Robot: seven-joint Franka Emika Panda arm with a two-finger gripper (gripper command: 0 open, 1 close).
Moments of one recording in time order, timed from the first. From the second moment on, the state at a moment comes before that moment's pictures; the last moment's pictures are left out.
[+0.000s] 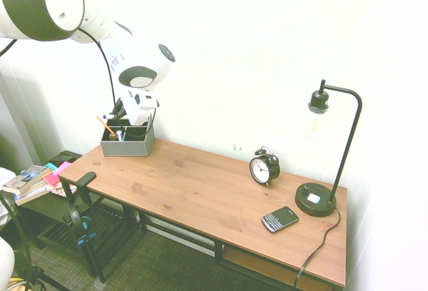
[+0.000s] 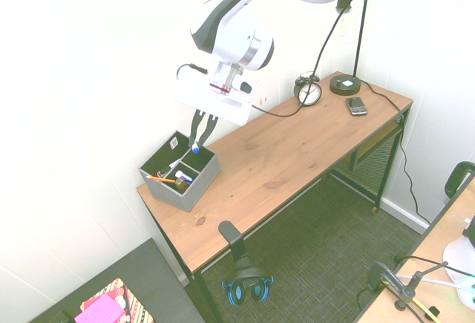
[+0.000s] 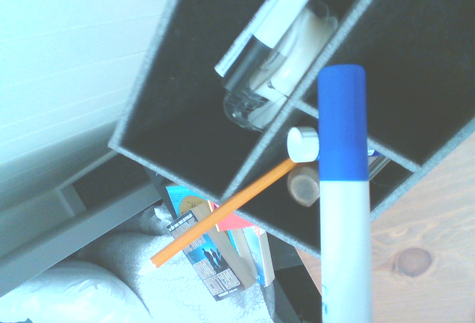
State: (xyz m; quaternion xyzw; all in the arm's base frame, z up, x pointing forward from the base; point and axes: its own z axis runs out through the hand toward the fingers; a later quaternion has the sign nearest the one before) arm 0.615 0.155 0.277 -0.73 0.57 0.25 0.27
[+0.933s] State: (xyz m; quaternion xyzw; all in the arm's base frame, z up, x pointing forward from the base) arm 0.615 0.129 0.220 -0.71 0.61 0.24 0.27
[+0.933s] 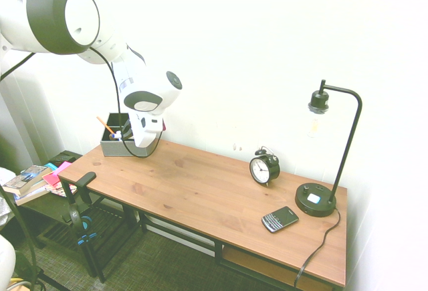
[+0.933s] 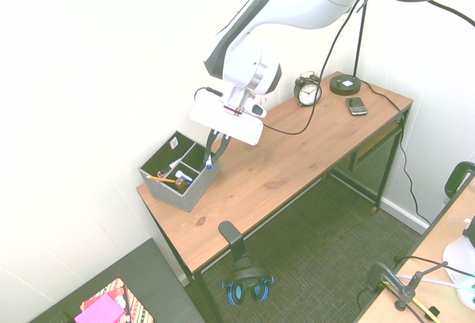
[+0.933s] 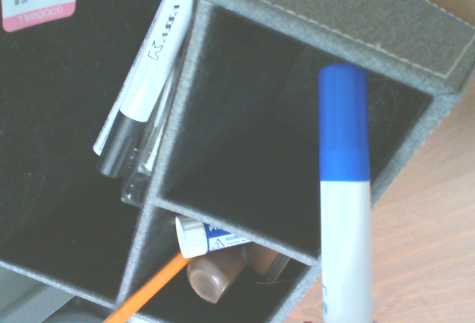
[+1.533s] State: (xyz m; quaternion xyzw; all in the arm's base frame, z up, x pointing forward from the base) arm 0.624 0.136 0.224 -0.73 0.59 0.23 0.26
